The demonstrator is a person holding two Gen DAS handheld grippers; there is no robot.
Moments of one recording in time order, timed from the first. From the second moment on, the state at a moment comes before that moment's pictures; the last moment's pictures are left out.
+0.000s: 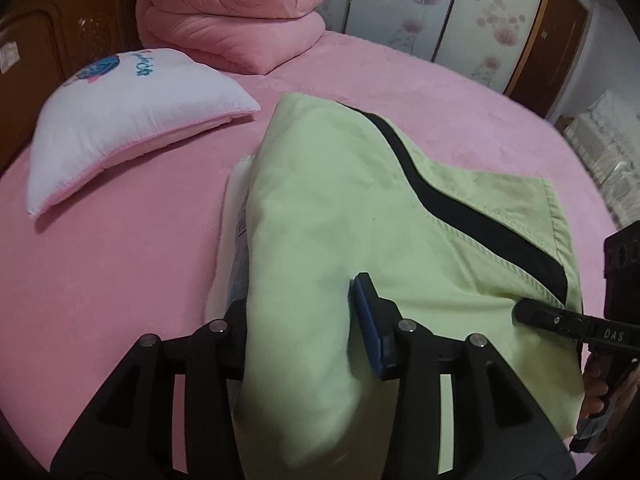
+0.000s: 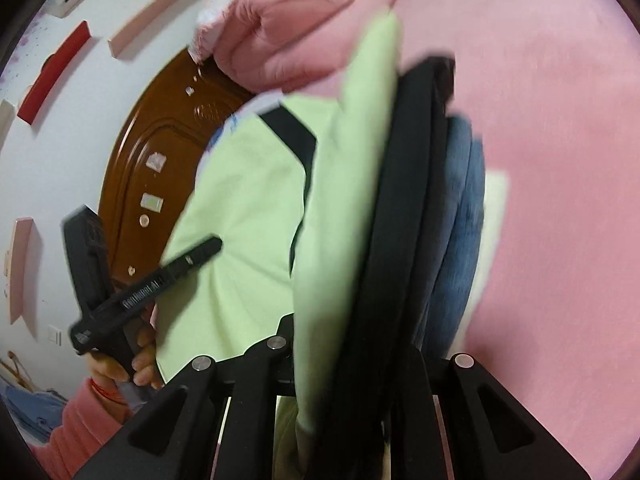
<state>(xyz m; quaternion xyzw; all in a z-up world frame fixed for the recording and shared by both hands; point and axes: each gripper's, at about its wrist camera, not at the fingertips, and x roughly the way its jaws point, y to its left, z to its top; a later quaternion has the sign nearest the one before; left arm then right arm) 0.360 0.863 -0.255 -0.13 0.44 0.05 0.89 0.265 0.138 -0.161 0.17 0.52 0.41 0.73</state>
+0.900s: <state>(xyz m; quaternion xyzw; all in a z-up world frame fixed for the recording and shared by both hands) 0.328 0.847 -0.252 -0.11 0.45 0.05 0.89 0.297 0.096 -0.110 0.15 0.48 0.30 0.81</state>
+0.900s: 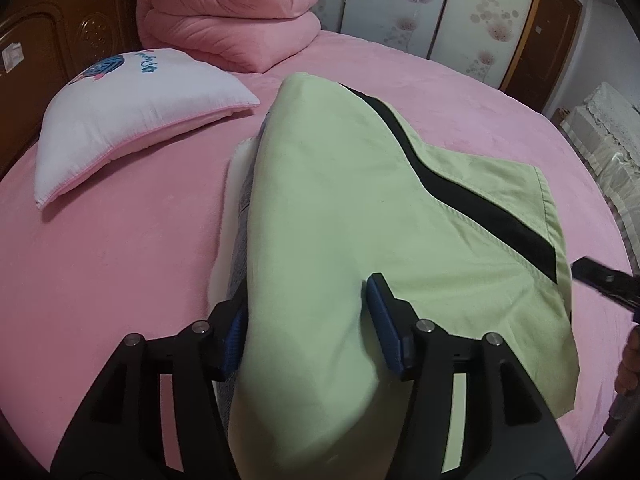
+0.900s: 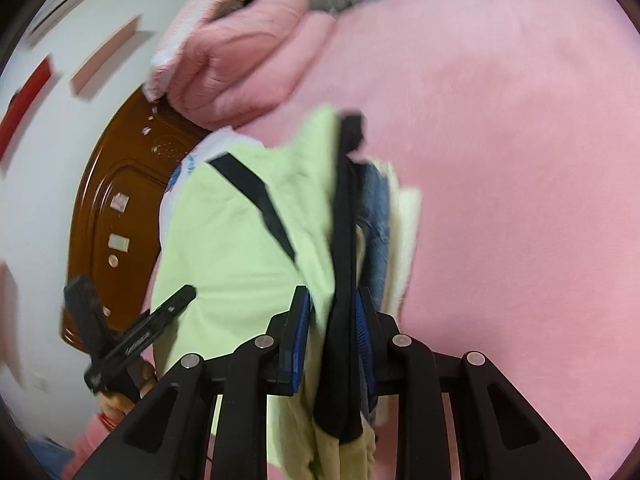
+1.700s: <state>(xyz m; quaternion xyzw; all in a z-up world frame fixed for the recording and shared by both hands) 0.276 0.828 -0.258 -0.17 0.35 0.21 0.90 0.225 0.062 -0.138 0.06 0.48 0.23 0.84</state>
